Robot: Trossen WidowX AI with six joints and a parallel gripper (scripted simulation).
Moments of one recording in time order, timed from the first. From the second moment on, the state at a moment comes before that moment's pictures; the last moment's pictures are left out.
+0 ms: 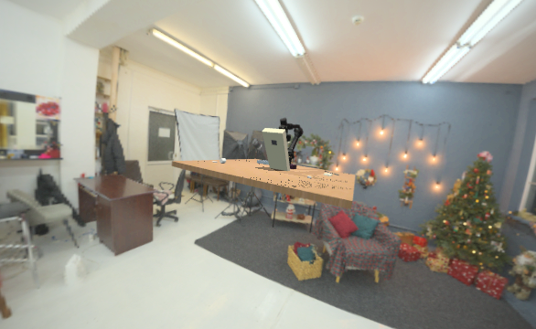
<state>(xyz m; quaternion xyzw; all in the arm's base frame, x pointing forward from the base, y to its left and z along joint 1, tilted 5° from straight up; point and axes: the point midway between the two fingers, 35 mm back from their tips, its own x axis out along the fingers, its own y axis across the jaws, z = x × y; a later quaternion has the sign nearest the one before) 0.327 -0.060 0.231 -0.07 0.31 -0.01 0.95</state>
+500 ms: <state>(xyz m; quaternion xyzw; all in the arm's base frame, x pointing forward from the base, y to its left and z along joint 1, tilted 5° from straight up) 0.328 -0.060 0.231 -0.17 0.30 0.03 0.94</state>
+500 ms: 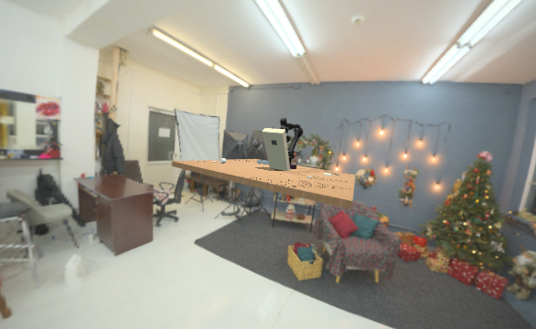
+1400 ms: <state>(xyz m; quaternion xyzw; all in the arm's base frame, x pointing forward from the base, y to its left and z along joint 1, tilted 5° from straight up) 0.328 -0.060 0.230 -0.57 0.26 0.16 0.76</state>
